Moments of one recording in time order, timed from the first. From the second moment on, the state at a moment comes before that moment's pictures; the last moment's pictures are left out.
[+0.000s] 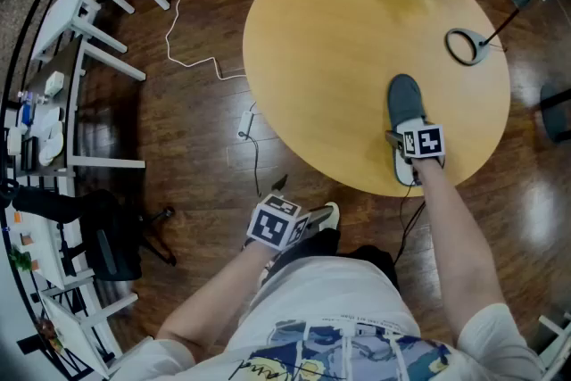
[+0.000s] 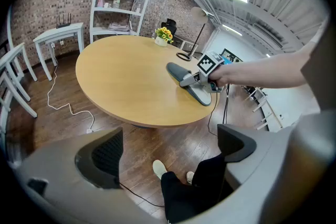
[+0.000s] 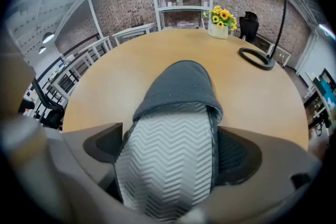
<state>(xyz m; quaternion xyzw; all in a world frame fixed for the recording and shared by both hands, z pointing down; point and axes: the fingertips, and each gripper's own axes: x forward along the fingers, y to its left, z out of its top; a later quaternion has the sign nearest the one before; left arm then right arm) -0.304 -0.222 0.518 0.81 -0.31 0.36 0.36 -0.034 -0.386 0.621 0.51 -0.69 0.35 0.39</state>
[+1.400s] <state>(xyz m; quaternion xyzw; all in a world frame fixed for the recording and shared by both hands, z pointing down) -0.013 -0.156 0.497 0.87 -0.15 0.38 0.28 0.253 -0.176 0.521 0.56 -0.67 0.35 0.34</state>
